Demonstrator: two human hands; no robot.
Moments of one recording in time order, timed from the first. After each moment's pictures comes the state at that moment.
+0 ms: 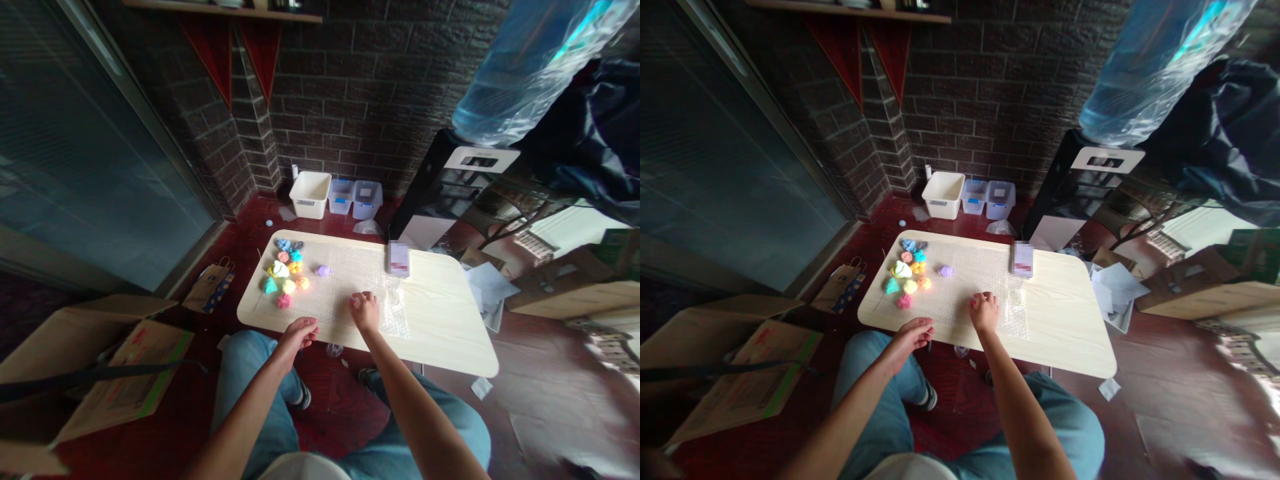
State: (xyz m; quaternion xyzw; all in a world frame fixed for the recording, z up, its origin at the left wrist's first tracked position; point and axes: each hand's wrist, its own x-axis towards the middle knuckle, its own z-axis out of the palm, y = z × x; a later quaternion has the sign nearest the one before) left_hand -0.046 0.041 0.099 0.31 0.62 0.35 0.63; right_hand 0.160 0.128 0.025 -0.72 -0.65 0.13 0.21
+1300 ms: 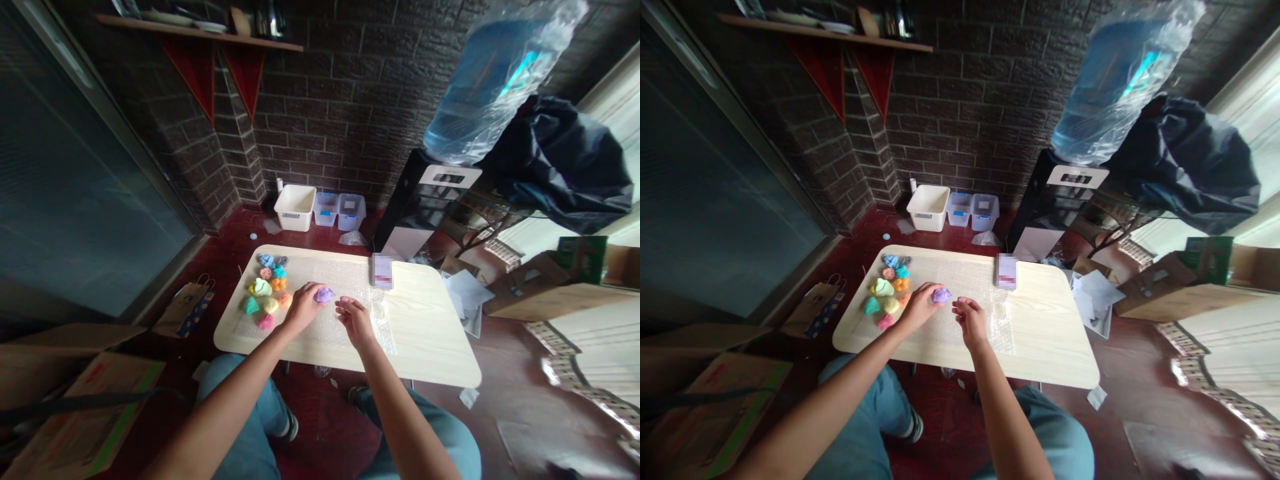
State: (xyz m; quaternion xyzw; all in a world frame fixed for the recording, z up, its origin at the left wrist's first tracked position) left_hand -0.006 0.169 0.101 0.76 0.53 0.31 0.22; right_hand 0.158 0.139 0.091 -0.54 -0.34 0.58 0.52
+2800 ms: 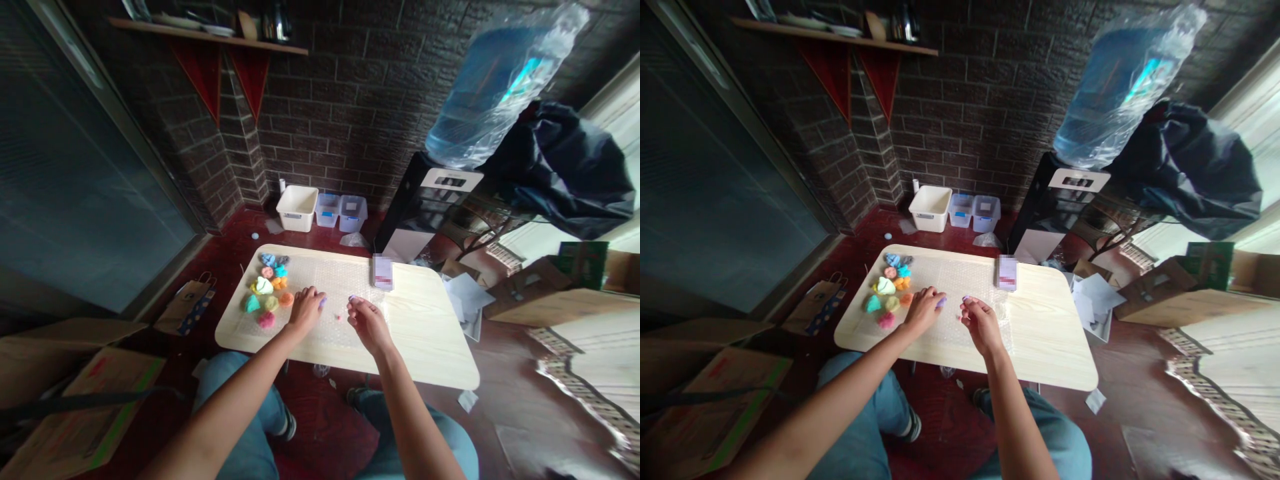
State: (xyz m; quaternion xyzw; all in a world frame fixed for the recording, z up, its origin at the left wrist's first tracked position) left_hand 0.005 0.156 0.099 0.78 0.59 0.15 0.13; right_hand 0.177 0.119 0.140 -0.48 -0.36 0.60 0.53
